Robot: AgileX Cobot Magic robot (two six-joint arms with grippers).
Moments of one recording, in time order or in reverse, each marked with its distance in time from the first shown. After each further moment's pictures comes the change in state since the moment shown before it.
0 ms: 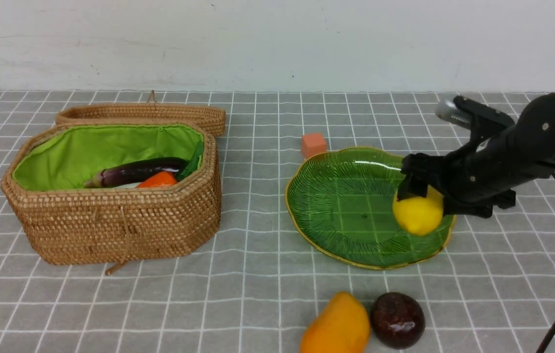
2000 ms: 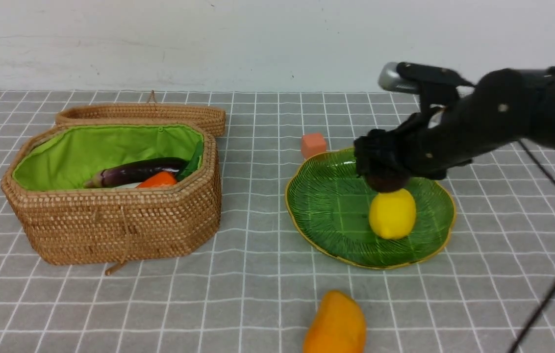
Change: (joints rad) right arm 0.159 0.049 -0.160 -0.135 -0.010 0.009; left arm 0.000 0.000 0.000 0.000 0.001 0.001
